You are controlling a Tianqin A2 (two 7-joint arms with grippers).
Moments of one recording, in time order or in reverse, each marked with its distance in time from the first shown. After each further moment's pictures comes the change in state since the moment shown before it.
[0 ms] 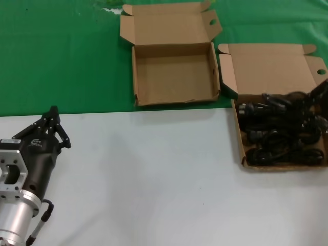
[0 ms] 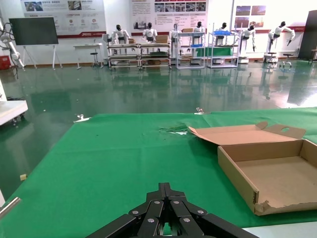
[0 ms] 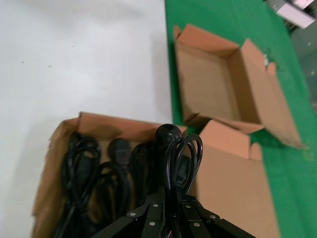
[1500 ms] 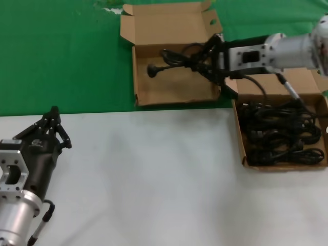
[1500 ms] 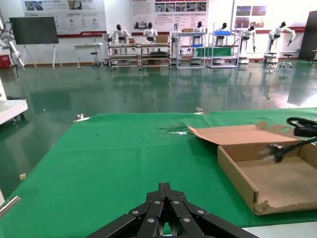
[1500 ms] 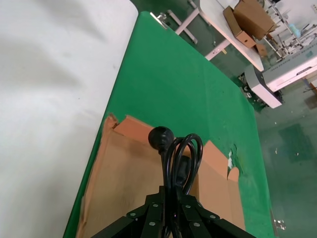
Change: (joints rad) left arm 0.000 0.000 0.000 0.000 0.000 0.000 0.000; right arm 0.376 -0.574 -0.012 -0.666 0.020 0.233 -0.451
